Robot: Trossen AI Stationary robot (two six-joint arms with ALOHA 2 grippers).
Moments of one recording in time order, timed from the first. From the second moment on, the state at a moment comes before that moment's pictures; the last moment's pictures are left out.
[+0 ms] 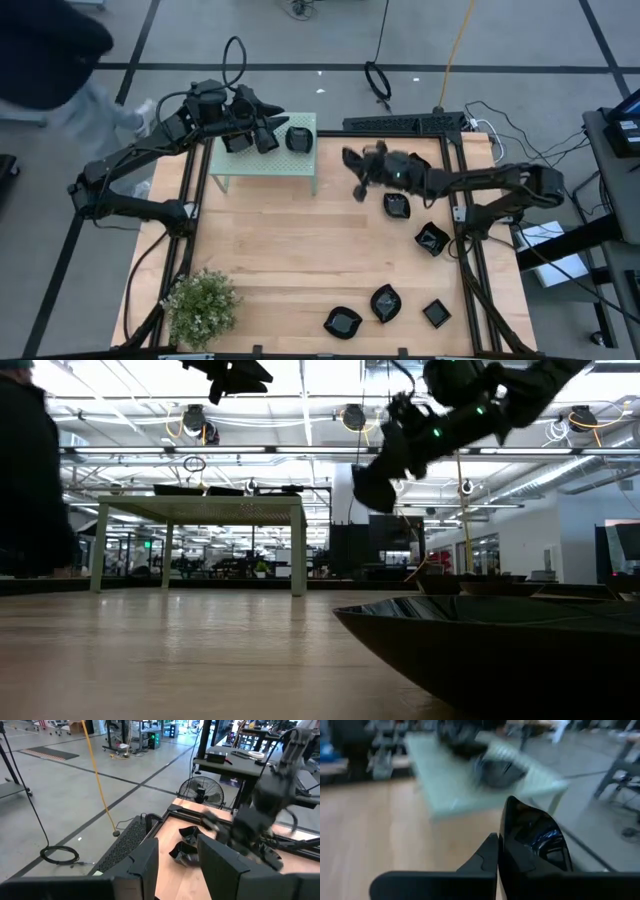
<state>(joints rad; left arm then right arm) 0.58 1.18 1.23 -0.26 0.20 -0.02 -0.27 1.38 0.69 0.42 0.18 -0.02</state>
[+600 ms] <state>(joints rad) 0.58 1.16 1.23 -0.26 0.21 -0.13 -0.40 1.59 1.11 0.40 -0.20 -0.34</state>
